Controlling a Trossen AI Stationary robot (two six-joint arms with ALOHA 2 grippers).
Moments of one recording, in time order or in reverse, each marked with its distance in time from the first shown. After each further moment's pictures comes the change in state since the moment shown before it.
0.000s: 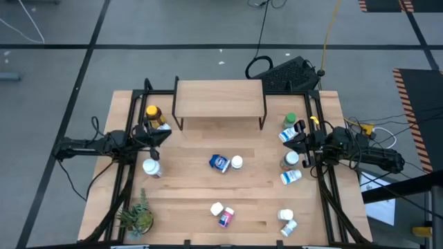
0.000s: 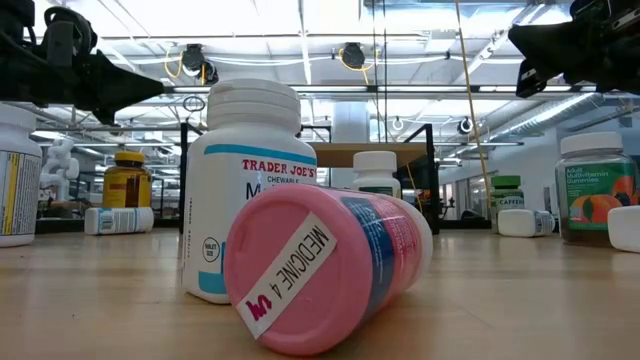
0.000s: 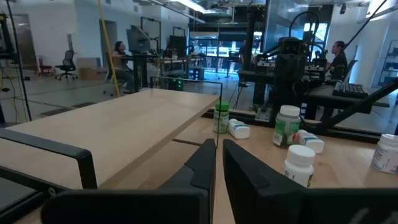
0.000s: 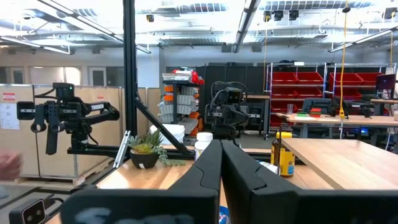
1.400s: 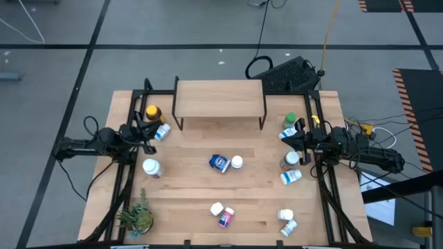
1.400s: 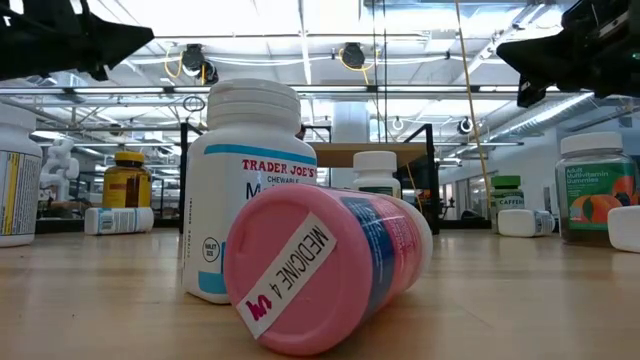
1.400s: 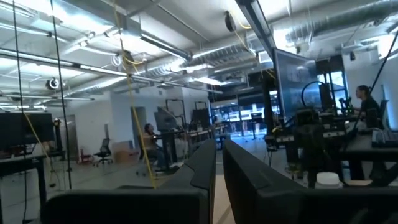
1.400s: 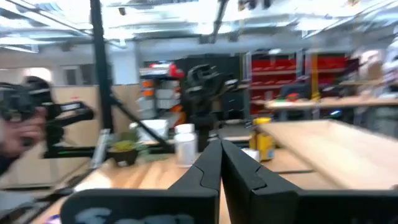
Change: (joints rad) left arm 0.003 0.000 0.000 0.356 -0.023 0.335; right arm 0.001 0.000 0.000 -0.037 0.124 0.006
